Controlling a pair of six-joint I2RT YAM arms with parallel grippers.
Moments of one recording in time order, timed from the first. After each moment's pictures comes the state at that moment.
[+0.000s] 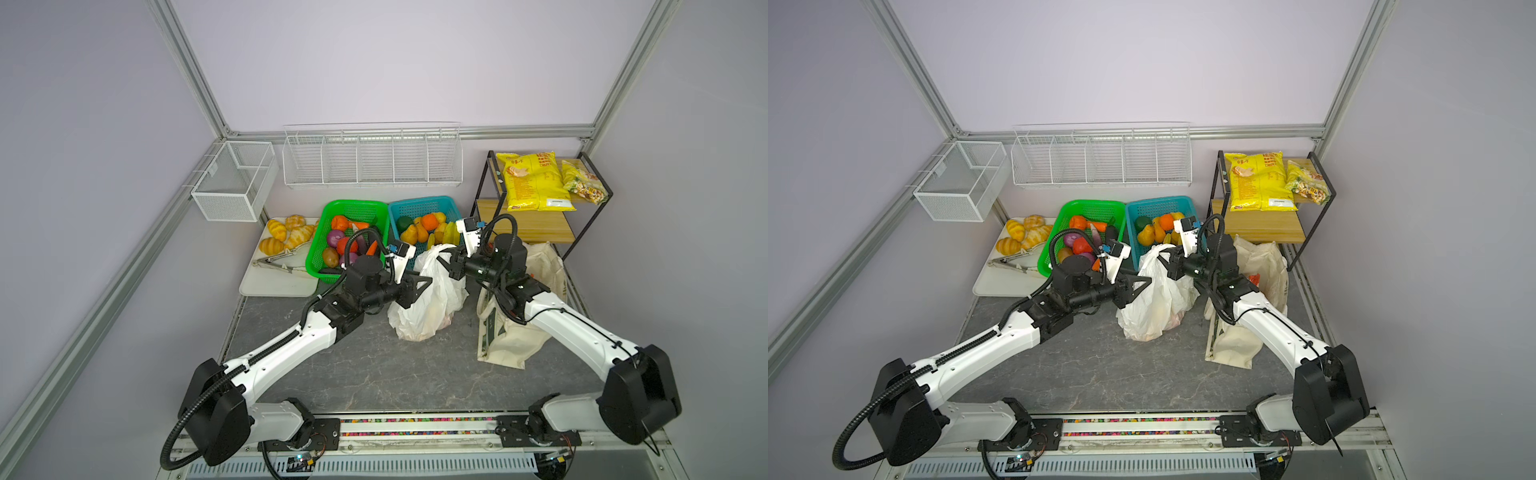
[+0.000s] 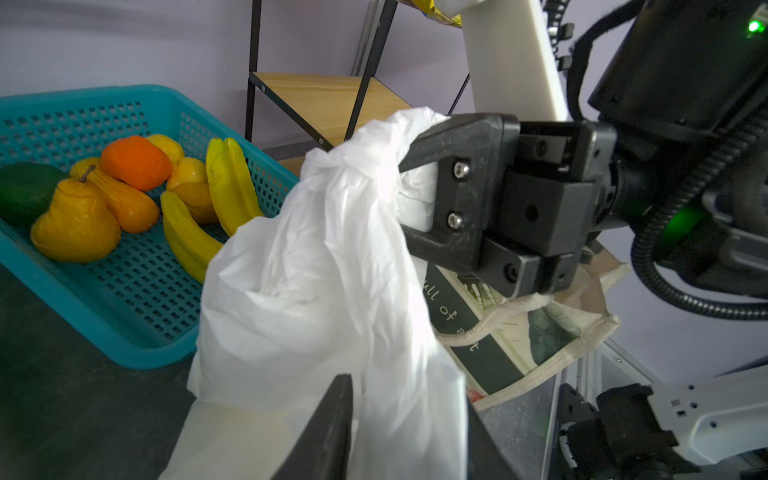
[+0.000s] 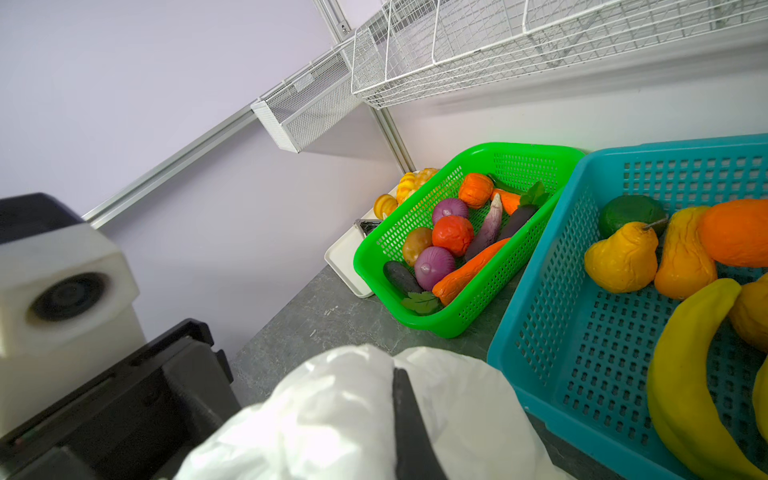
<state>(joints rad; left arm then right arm) -0.77 1.30 0.98 0.06 0.34 -0.30 0.45 1.39 1.00 0.22 -0.58 0.41</state>
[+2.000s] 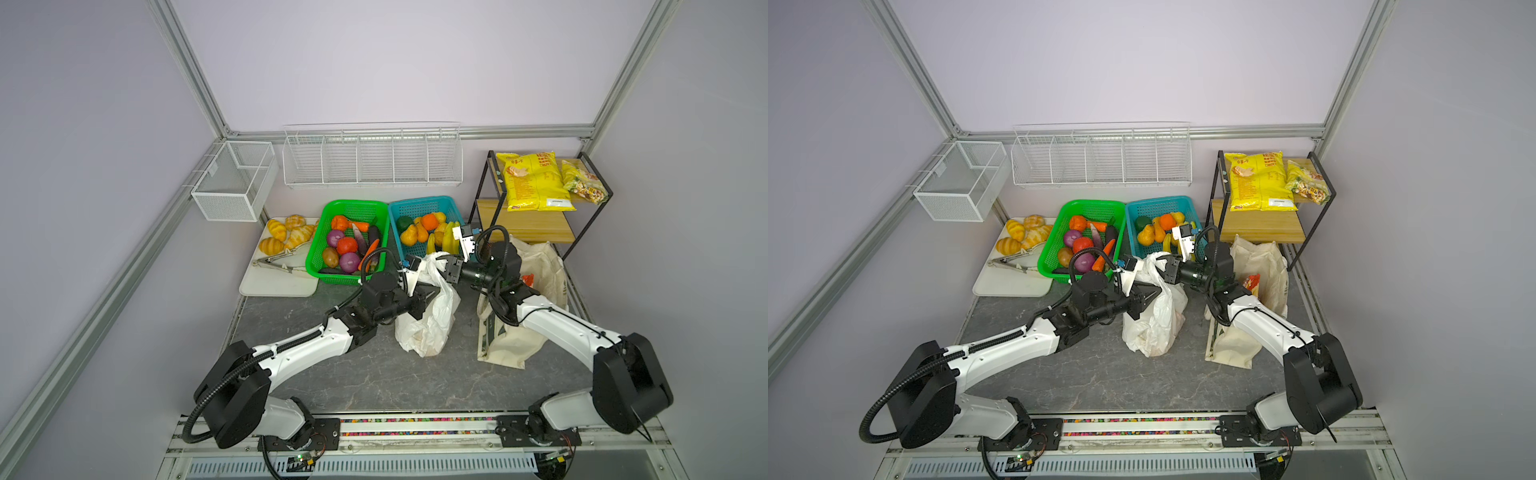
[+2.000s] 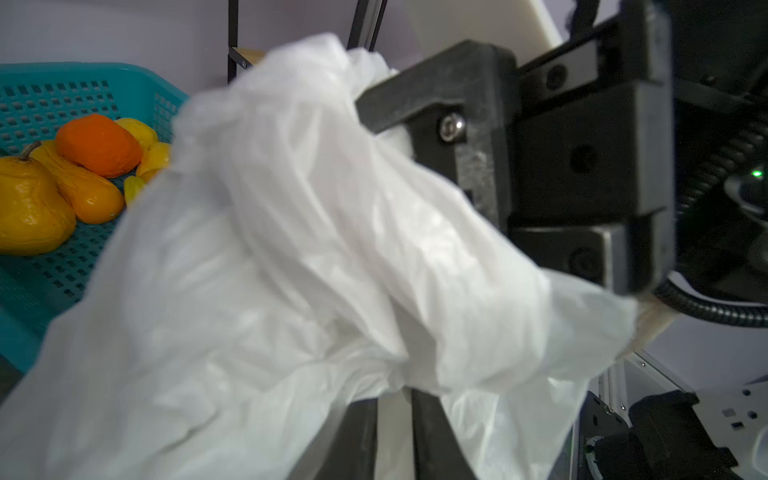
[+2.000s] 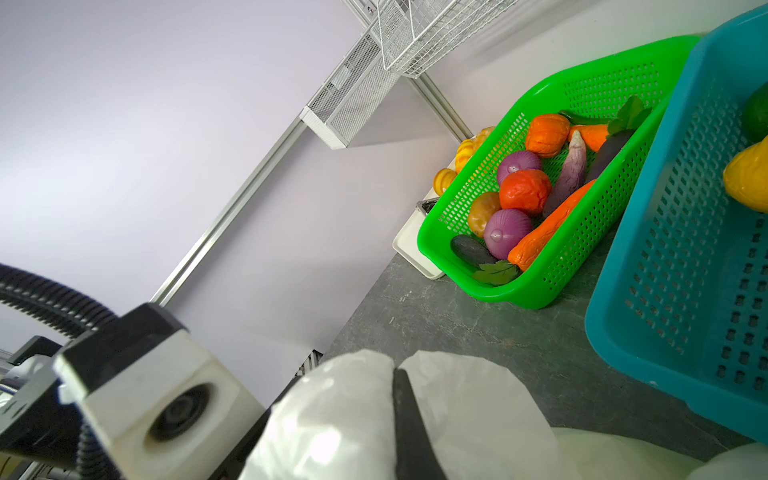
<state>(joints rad) -0.86 1.41 0.85 0.34 0.23 -0.32 0.45 1.43 0.89 0.47 -0.74 0.75</state>
